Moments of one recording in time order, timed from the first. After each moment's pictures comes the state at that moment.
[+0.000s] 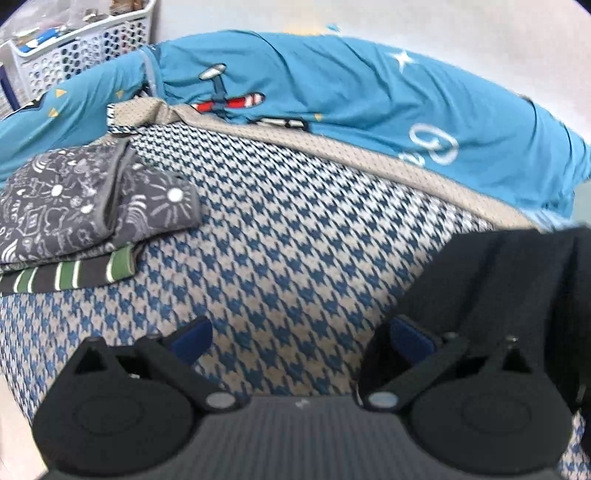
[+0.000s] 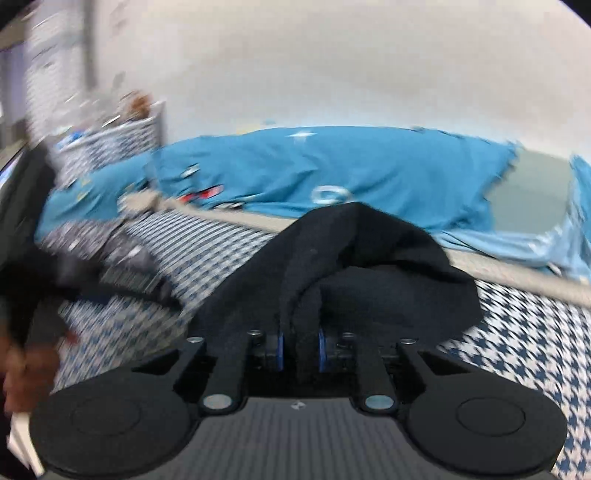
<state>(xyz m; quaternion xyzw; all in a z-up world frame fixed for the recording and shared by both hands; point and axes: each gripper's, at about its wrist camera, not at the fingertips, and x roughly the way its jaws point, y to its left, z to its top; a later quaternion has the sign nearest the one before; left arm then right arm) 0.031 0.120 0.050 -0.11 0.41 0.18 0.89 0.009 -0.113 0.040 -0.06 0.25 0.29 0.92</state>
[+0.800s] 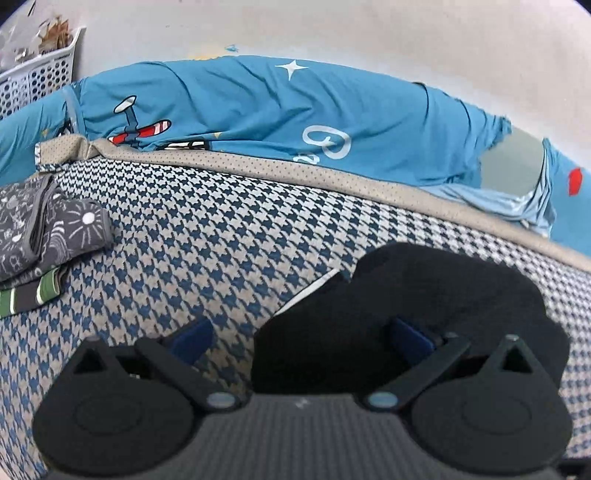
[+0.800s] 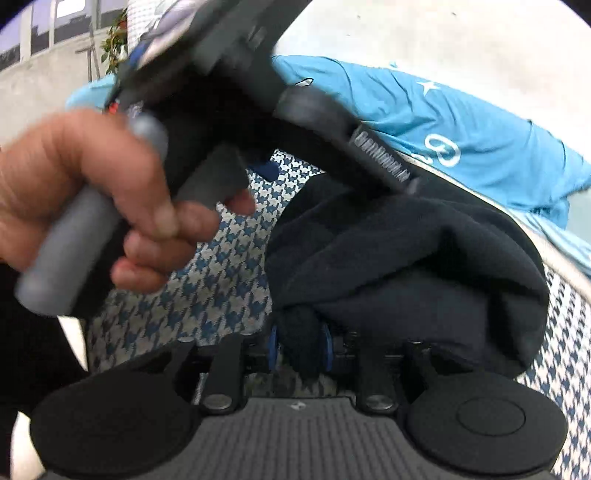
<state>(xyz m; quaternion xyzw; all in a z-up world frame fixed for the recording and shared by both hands) 0.017 0.057 0.039 -0.06 0.38 0.06 0.92 -0.064 -0.089 0.010 -0.17 0.31 0.38 0.85</state>
